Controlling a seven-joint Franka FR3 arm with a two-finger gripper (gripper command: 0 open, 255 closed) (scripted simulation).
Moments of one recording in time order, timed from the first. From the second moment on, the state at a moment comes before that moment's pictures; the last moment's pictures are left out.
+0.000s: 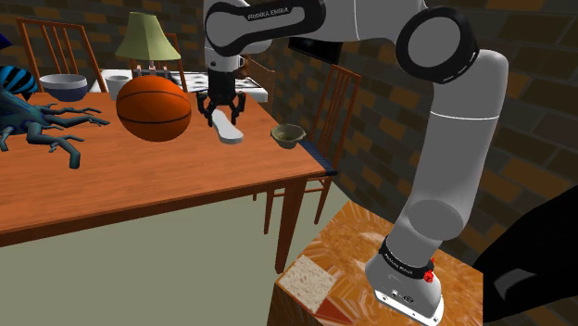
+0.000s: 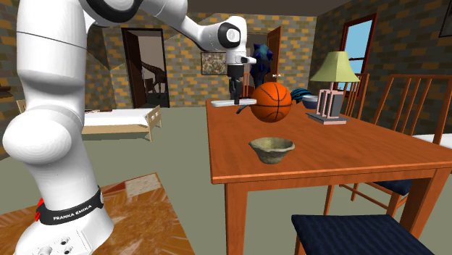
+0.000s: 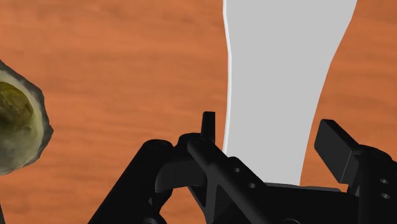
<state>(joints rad) 0.01 0.23 0.22 -1.64 -0.03 1.87 0.59</state>
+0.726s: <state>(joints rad) -0.07 0.14 0.17 -1.69 -0.01 1.83 0.46</state>
